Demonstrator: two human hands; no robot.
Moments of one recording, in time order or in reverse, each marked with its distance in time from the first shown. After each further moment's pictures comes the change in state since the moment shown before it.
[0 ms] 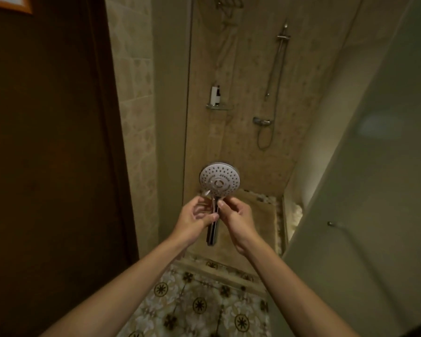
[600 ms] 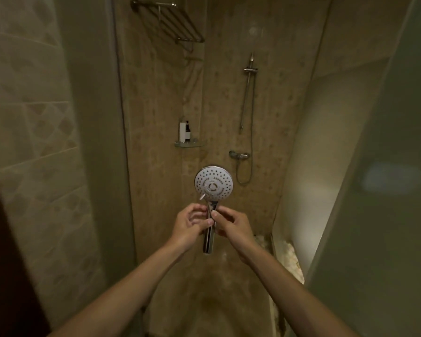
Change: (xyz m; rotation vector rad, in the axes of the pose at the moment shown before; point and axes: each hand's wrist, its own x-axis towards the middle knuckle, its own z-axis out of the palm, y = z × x) left_hand 0.345 -0.004 0.110 -0.018 -0.026 0.090; right_hand 0.317 -0.043 -0.124 -0.158 0.028 -0.068
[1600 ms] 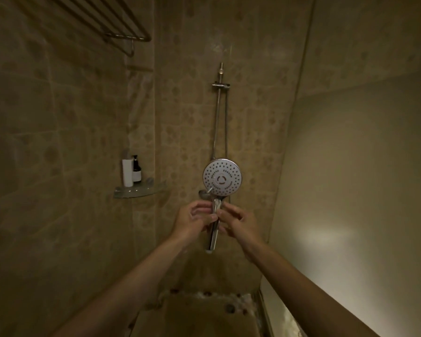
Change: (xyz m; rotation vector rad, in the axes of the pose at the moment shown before) left_hand 0.547 -0.052 0.120 -0.012 -0.172 -0.011; right_hand 0.519 0.011 -0.137 -0.020 0.191 -0.064
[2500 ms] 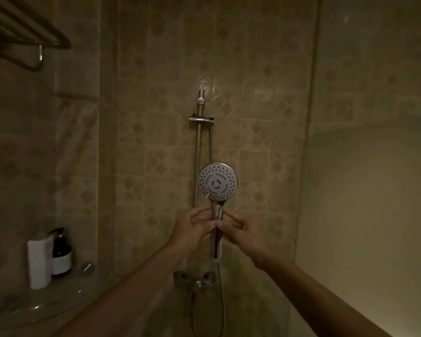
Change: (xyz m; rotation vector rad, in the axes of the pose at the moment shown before) left_hand 0.469 -0.011 0.092 -0.117 -0.071 0.111; right_hand 0.468 0.003 -0.112 -0.107 -0.184 -0.202
